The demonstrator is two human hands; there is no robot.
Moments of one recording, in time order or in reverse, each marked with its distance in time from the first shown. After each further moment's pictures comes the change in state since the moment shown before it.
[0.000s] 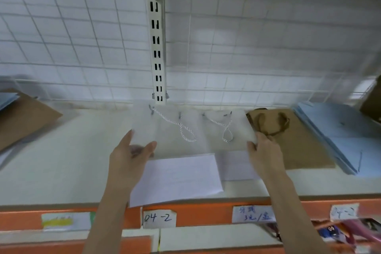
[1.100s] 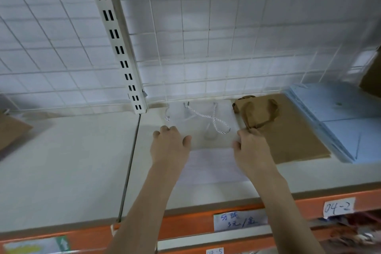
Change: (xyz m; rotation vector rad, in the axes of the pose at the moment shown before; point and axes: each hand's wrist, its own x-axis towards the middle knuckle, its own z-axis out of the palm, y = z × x) left_hand 0.018 0.044 0.130 0.936 -0.254 0.090; right_hand 0.003 0.005 -0.011 -0.096 -0.133 -0.105
